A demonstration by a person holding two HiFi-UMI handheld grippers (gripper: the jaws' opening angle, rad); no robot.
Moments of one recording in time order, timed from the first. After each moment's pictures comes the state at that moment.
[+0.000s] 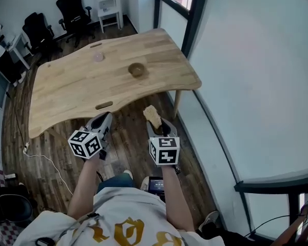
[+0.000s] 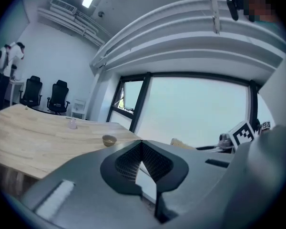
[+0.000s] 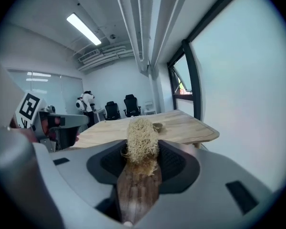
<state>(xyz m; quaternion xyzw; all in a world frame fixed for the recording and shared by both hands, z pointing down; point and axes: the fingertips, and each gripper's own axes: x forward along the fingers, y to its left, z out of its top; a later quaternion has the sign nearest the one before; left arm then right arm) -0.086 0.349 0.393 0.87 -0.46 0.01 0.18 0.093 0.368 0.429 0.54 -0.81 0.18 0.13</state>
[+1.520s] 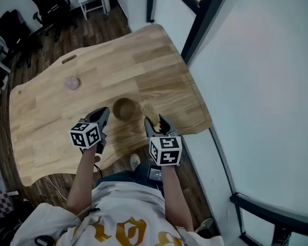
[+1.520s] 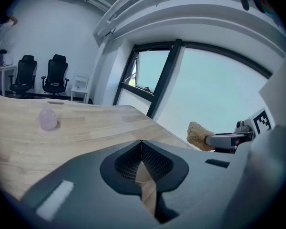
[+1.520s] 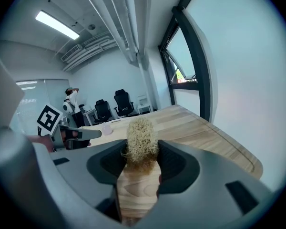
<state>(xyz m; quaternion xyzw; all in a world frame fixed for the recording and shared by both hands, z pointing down) -0.073 -0.072 0.524 0.84 -0.46 0.12 0.28 0.114 -0.023 0.500 0.54 -0.79 0.24 0.14</state>
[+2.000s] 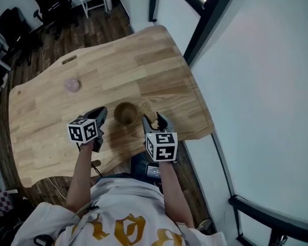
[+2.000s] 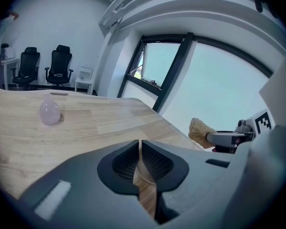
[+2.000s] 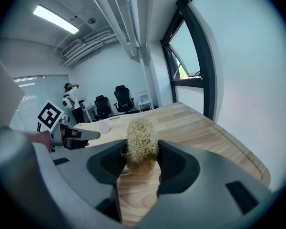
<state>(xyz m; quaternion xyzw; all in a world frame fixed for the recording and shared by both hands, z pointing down) -0.096 -0.102 0.552 0.81 -0.46 0.15 0.33 0.098 -0.063 0.515 0.53 -0.79 0.25 0.16</state>
